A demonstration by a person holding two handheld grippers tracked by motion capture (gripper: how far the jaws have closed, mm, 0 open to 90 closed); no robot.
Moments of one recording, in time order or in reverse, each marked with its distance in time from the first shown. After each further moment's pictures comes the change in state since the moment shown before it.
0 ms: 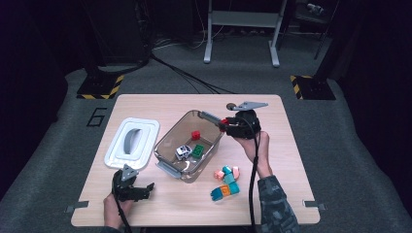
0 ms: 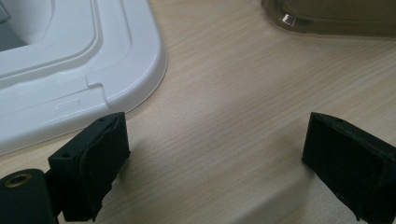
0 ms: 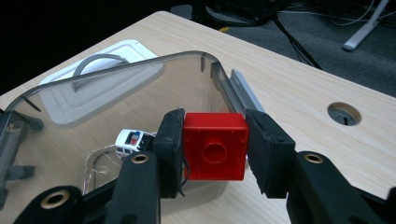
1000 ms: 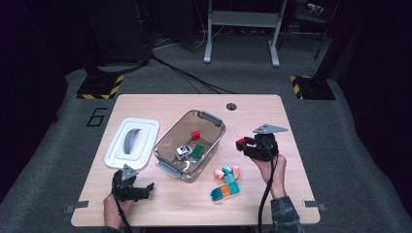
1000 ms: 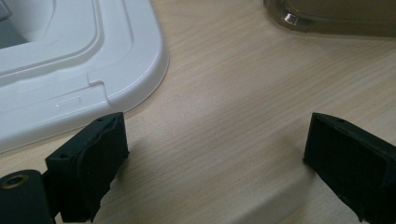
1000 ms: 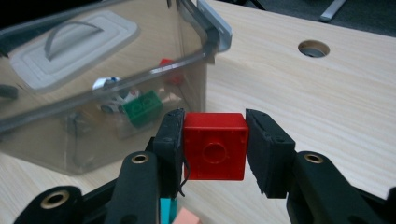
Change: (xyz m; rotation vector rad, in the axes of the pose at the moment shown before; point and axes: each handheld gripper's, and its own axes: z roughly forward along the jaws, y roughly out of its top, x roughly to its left) left arm 0.000 0.000 0.000 0.002 0.000 -0.008; right arm -0.013 -0.074 -0.032 0.022 -0.070 0.090
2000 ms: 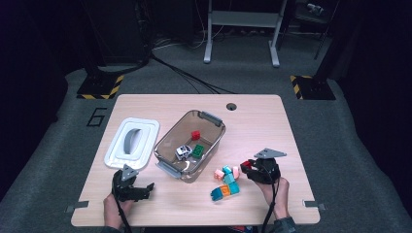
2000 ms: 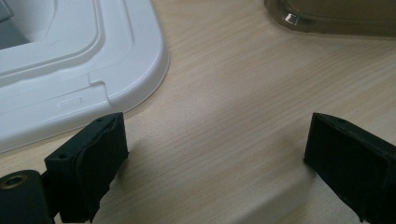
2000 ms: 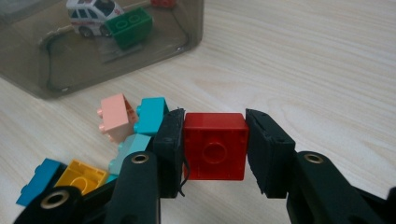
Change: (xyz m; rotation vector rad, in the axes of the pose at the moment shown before) left arm -0.001 0.000 0.000 0.000 0.007 0.001; right arm 0.006 -0.074 0.002 0.095 -0.046 -0.014
